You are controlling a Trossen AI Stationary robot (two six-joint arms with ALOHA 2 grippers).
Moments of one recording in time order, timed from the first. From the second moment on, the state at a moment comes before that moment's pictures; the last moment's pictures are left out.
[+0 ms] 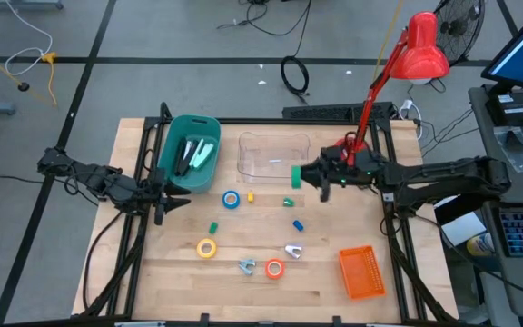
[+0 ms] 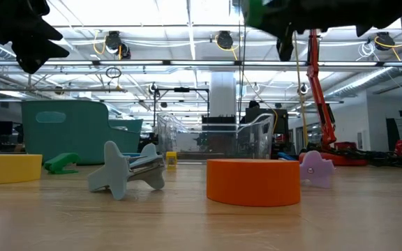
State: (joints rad) left arm -0.40 0.32 0.42 -0.47 -0.42 -0.56; right arm -0.09 1.07 0.58 0.46 0.03 0.48
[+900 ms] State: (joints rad) left arm -0.40 0.32 0.42 -0.47 -0.43 -0.61; right arm -0.28 1.50 1.11 -0.30 0.34 0.35
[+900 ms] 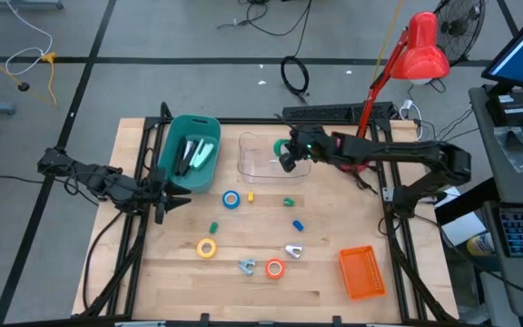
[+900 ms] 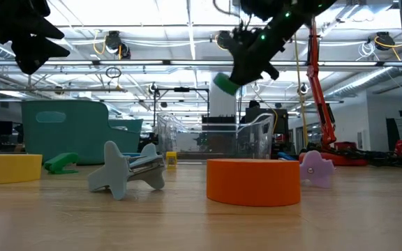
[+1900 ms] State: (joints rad) left arm -0.40 0.32 0.42 -0.47 -0.45 -0.56; right arm -0.43 1.76 1.18 -0.47 0.08 0.41
